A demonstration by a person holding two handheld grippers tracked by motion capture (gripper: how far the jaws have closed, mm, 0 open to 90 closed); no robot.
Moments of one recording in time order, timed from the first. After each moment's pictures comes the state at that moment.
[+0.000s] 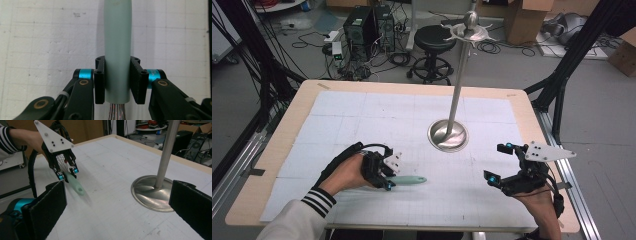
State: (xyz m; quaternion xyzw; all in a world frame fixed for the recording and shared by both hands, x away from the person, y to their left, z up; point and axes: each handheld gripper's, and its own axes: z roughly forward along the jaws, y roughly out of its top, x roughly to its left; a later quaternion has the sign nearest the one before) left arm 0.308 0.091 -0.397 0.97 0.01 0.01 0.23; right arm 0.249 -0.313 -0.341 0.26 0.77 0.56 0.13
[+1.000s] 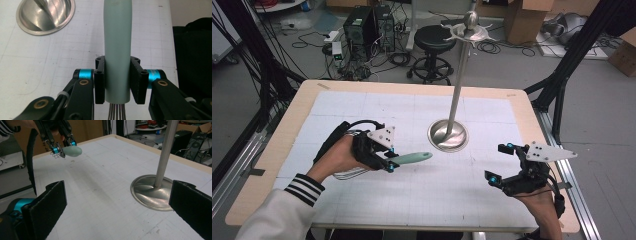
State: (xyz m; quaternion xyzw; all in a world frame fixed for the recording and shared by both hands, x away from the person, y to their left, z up) left arm 0.319 0.103 -0.324 0.94 0.03 0.02 0.33; right arm 0.248 -0.315 -0.342 0.27 0.77 0.56 0.13
